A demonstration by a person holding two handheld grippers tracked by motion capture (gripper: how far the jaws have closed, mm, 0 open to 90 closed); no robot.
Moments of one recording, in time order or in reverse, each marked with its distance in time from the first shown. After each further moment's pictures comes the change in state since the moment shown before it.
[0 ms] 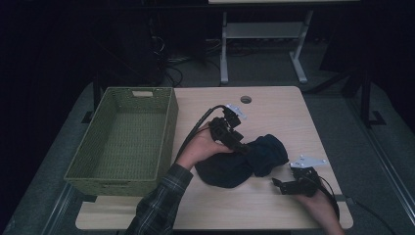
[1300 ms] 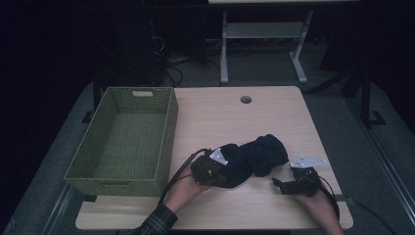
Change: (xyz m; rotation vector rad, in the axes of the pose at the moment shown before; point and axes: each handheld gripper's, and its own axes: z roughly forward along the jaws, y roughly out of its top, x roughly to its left) left arm -0.032 -0.117 0.040 0.105 0.131 -0.011; right arm 0.000 0.000 0.000 0.002 -0.001 0.001
